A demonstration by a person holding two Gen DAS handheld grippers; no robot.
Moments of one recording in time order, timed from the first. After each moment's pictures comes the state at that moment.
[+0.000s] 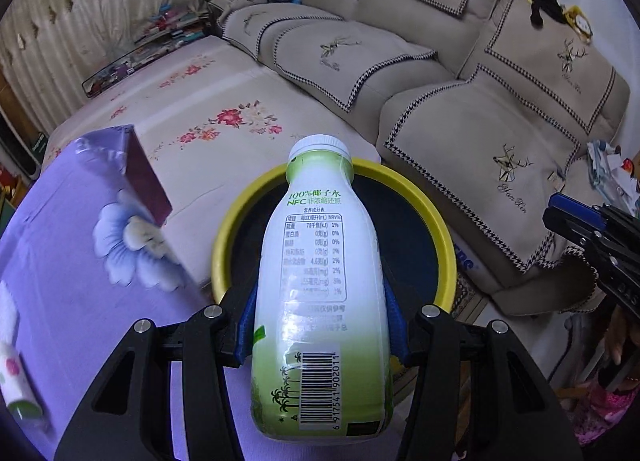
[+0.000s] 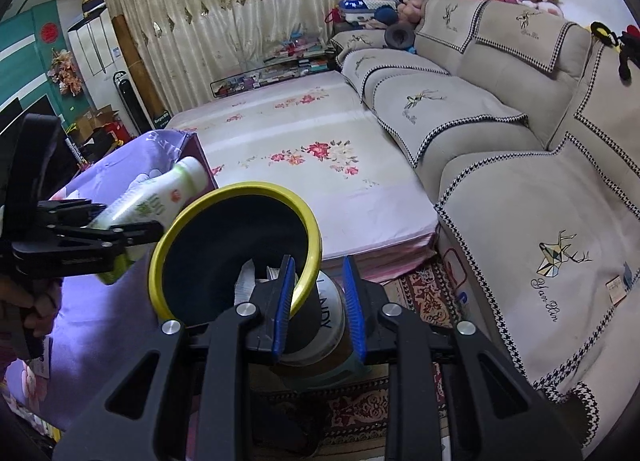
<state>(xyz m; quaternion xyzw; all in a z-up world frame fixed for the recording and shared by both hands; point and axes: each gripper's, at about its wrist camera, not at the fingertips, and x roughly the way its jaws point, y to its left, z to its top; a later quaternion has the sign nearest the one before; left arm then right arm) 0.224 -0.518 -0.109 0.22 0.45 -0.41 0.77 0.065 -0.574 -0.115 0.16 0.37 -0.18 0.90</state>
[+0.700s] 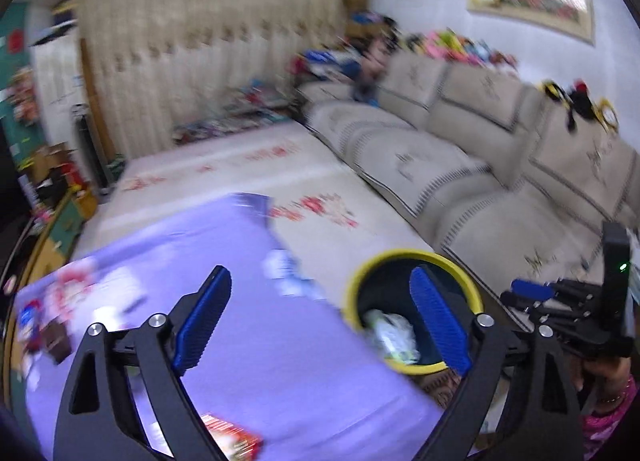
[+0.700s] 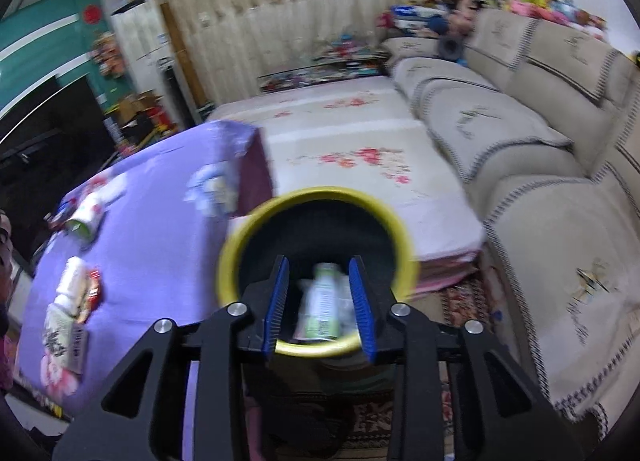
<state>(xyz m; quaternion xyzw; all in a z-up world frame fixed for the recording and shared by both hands) 0.204 -0.323 0.026 0.11 0.30 -0.31 0.90 0.105 -0.498 -0.095 0.14 0.36 -0.09 0.92</state>
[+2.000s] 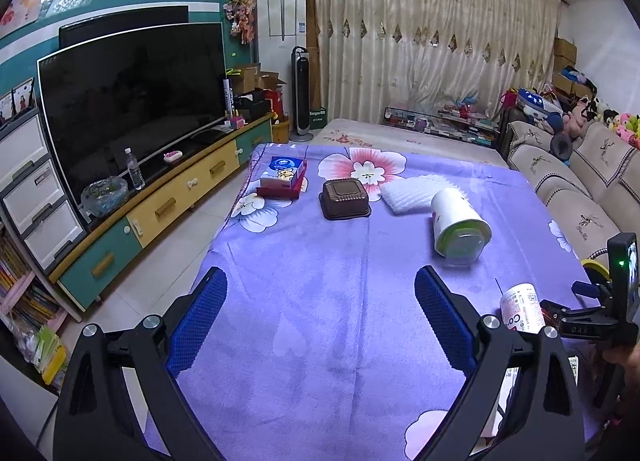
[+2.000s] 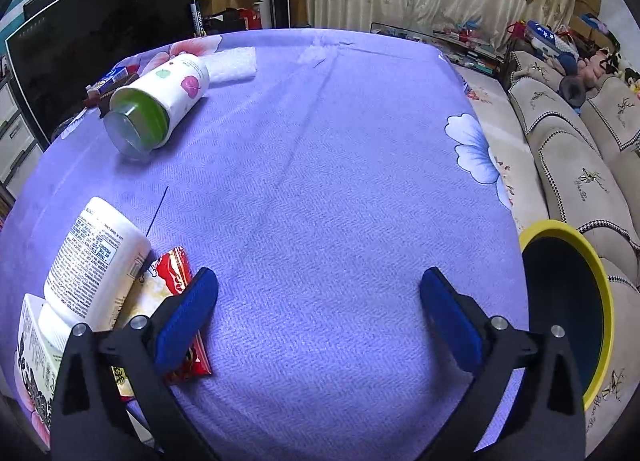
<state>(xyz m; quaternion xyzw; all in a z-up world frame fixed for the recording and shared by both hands) 0.173 0.029 -0.045 0.00 0.32 0.02 0.95 0.277 -0.262 -0.177 -0.01 0.46 0.03 0.89</state>
